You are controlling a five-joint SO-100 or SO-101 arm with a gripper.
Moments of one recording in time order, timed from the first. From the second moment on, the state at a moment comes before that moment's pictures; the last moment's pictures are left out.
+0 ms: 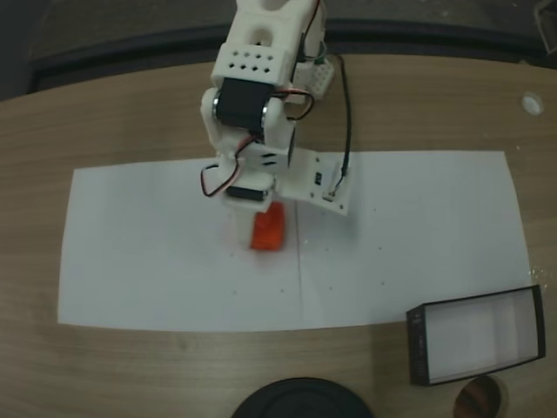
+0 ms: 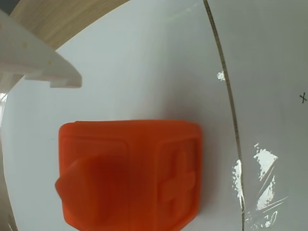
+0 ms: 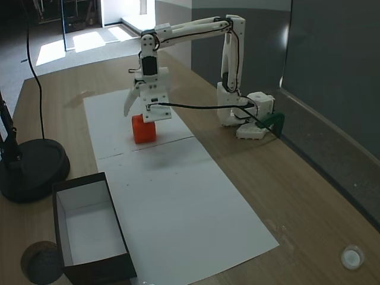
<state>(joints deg) 16.3 93.2 100.7 80.4 -2.5</state>
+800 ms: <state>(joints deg) 7.6 87.3 90.7 81.0 -2.5</state>
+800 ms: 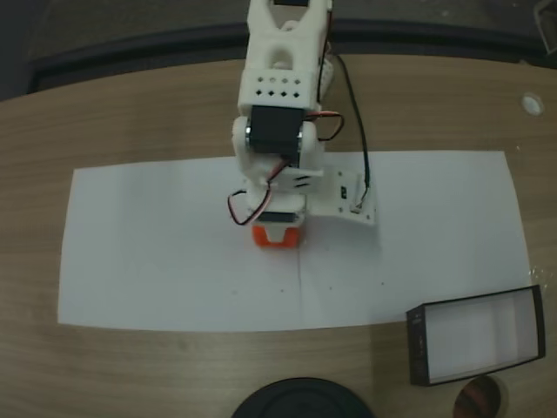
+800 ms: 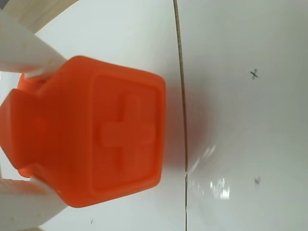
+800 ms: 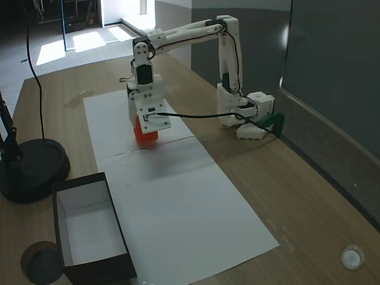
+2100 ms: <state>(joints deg) -21.9 49.0 20.2 69.2 4.5</state>
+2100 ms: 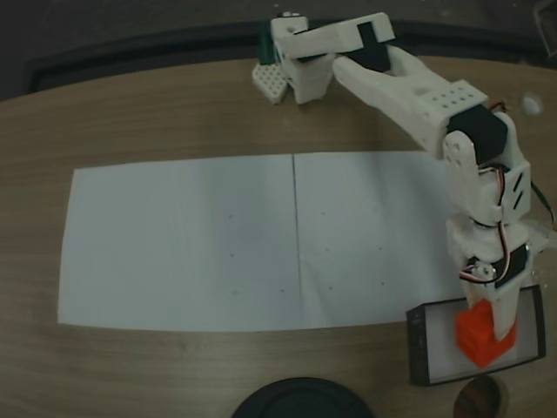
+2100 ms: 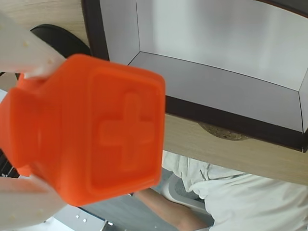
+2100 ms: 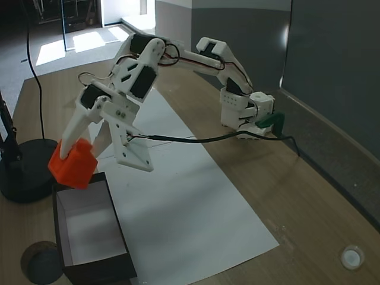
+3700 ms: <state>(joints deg) -4.0 62.5 -3.4 94.3 0.3</state>
